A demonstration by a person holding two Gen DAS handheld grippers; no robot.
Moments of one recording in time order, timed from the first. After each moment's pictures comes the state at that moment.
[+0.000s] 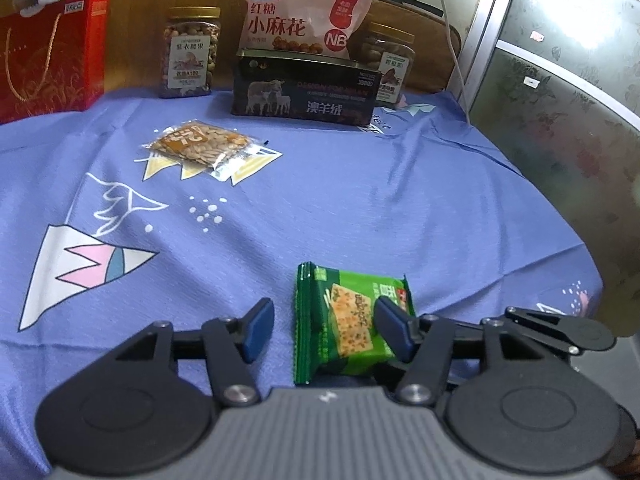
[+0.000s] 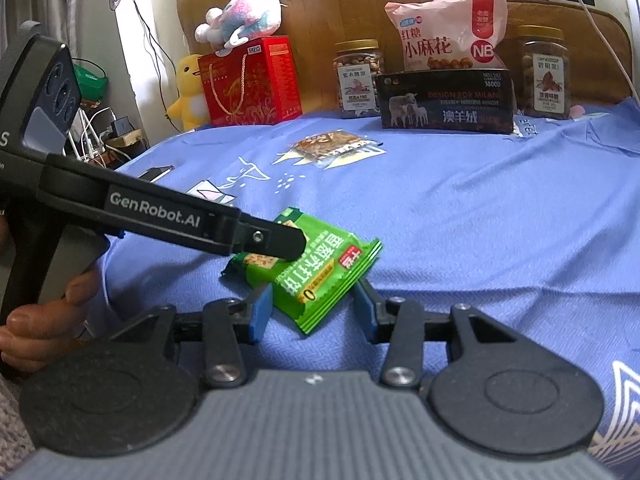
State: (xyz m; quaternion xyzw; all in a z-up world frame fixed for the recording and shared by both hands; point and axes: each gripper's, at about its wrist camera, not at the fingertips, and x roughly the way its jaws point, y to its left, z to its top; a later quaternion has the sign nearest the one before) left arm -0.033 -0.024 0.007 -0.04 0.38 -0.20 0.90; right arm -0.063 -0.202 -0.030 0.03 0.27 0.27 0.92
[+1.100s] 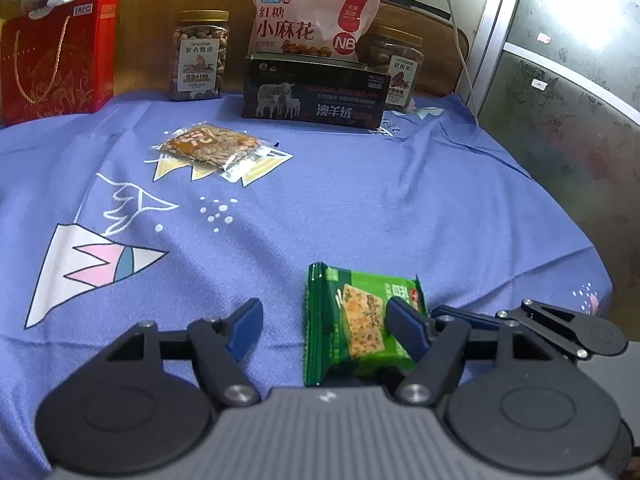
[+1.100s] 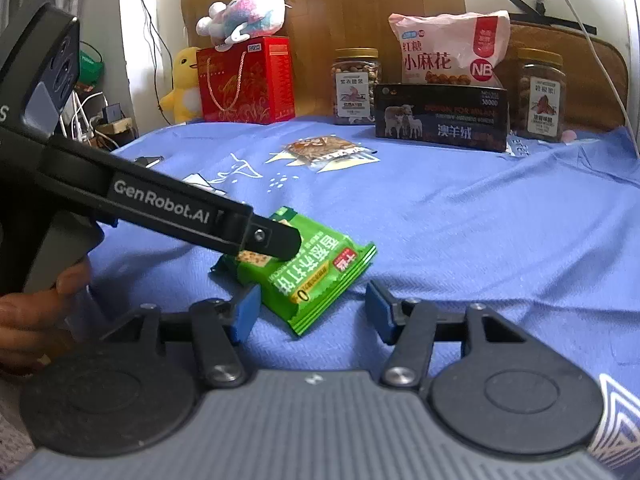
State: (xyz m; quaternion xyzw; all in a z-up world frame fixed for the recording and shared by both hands) left arm -0.033 -0.019 0.004 -0.04 0.38 -0.19 0.90; right arm -0.064 -0.193 -0.032 -0.01 0.25 0.25 0.93
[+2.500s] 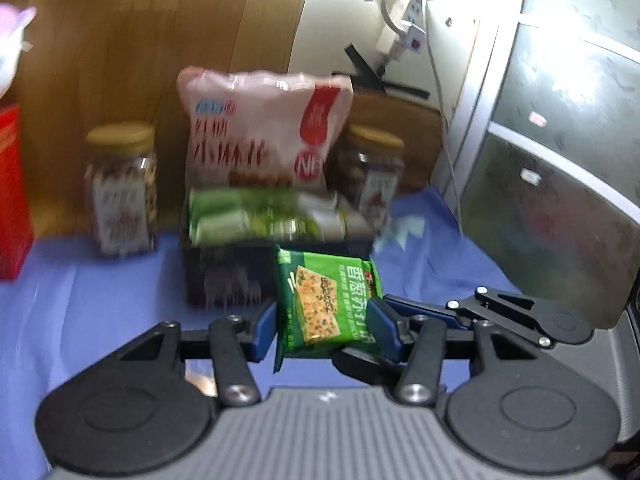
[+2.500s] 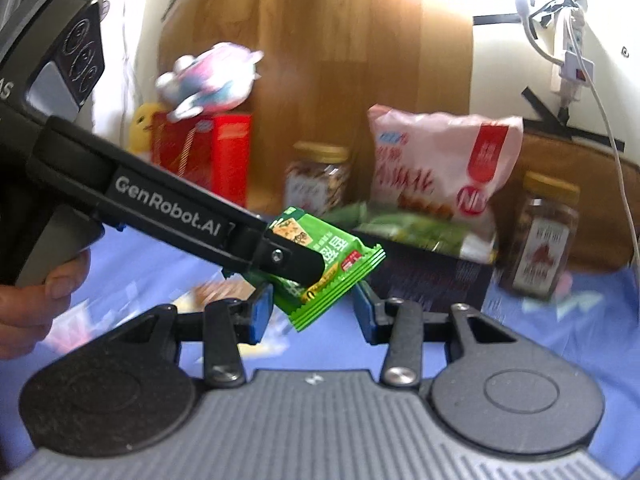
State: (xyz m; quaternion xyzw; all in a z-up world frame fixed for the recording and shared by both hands) left arm 0.154 -0.055 0.092 -0.04 0.30 -0.26 0.92; right arm 0.112 -0.205 0.043 -0.06 0.15 0.24 0.96
